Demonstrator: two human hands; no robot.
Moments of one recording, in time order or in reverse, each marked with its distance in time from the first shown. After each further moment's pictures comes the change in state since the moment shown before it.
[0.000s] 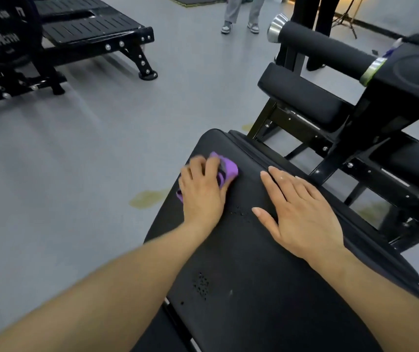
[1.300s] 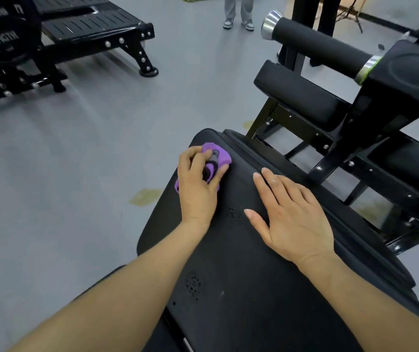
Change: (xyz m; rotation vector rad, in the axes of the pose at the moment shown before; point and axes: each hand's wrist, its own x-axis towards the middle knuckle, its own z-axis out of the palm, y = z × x) left_hand 0.009 0.014 -0.011 -0.530 -0.033 -0.229; right_hand -0.001 -0.001 0.001 0.022 0.103 0.008
